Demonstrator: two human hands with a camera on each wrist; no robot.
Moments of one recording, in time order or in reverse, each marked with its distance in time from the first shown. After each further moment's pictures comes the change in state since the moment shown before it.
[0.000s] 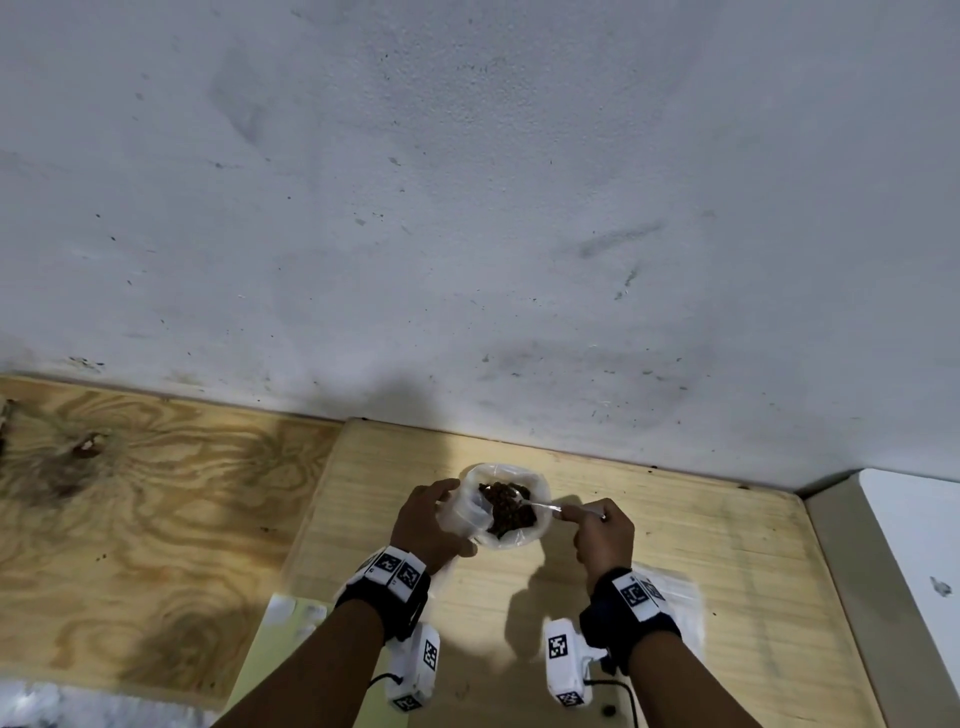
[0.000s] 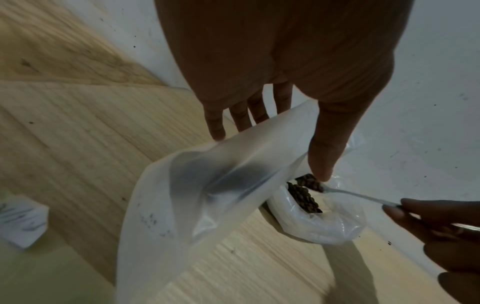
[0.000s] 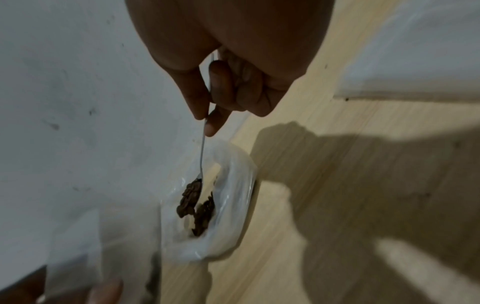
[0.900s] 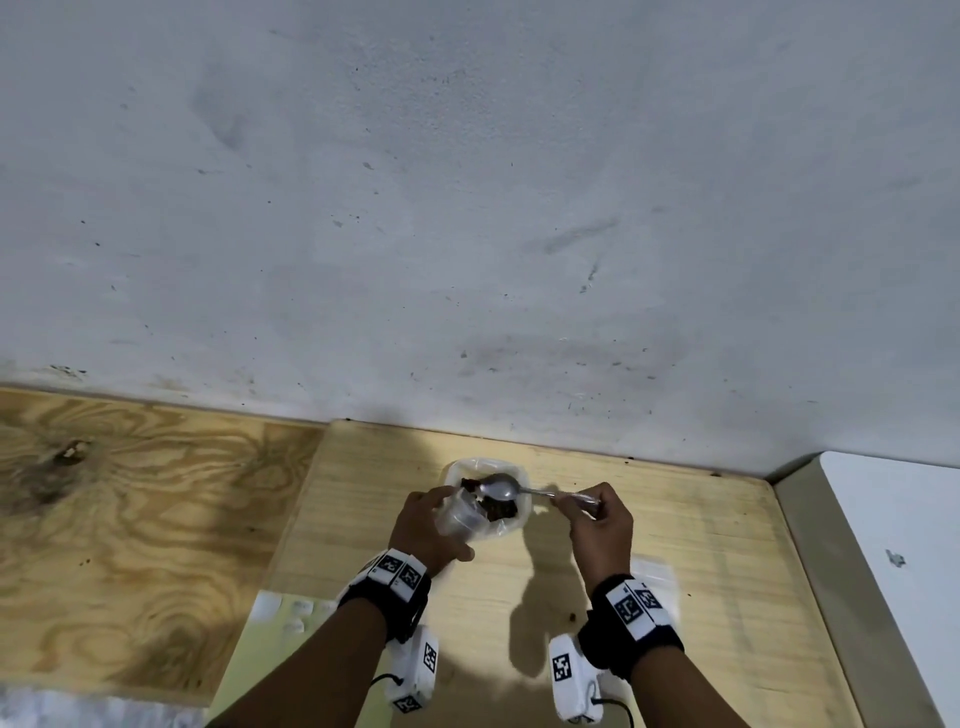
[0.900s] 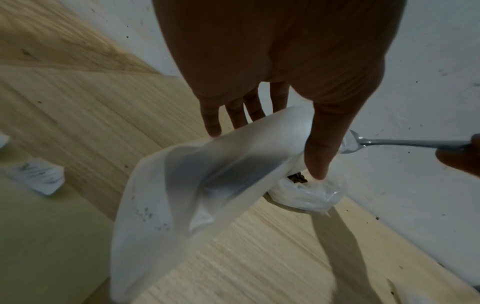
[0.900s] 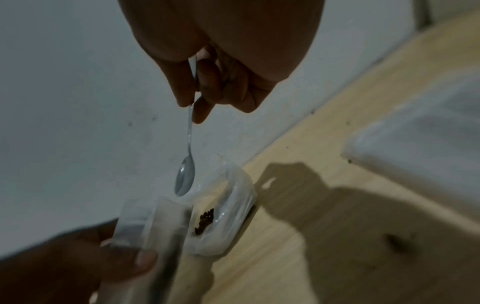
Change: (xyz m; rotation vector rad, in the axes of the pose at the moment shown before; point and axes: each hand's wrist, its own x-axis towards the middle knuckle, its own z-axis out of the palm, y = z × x) left_hand -0.008 0.000 0.023 0.110 -0.022 -0.013; right_hand -0.029 -0.009 -0.026 0.034 0.019 -0.312
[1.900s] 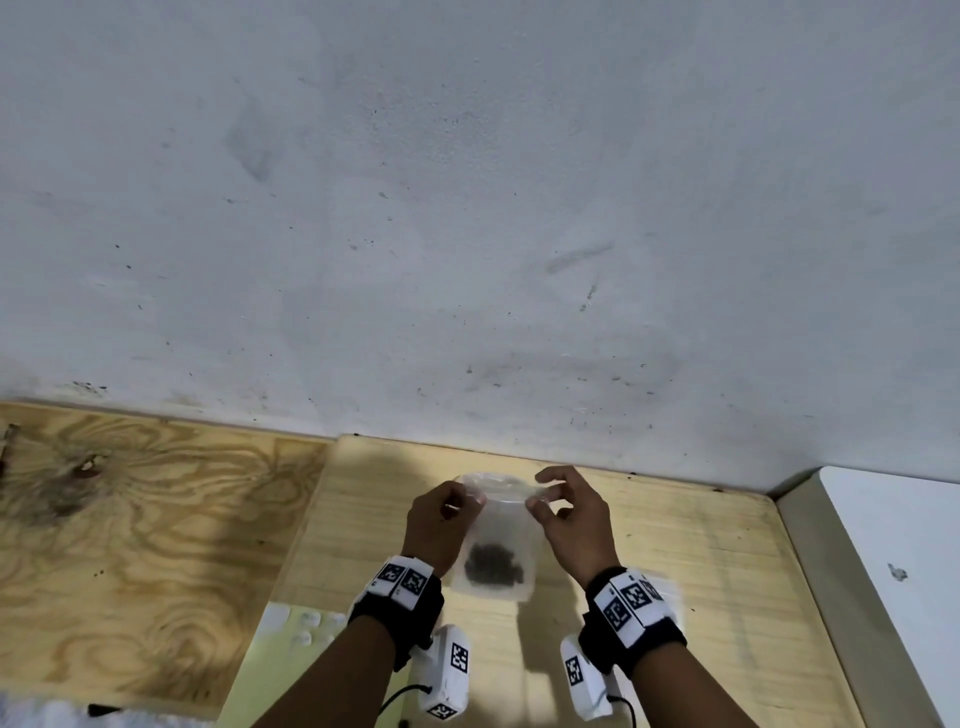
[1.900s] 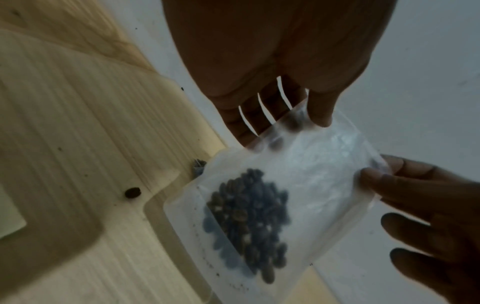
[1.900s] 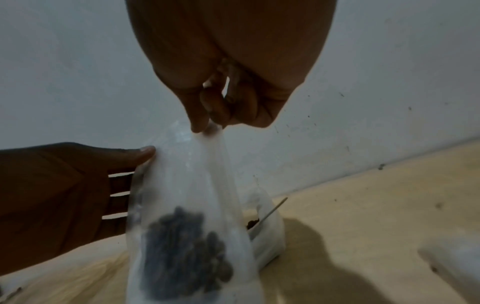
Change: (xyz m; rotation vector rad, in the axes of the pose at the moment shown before) left_hand -0.020 0.038 -0.009 -0.378 0.209 0.141; right_hand -0.012 -0.040 0.015 -0.237 -0.272 -0.217
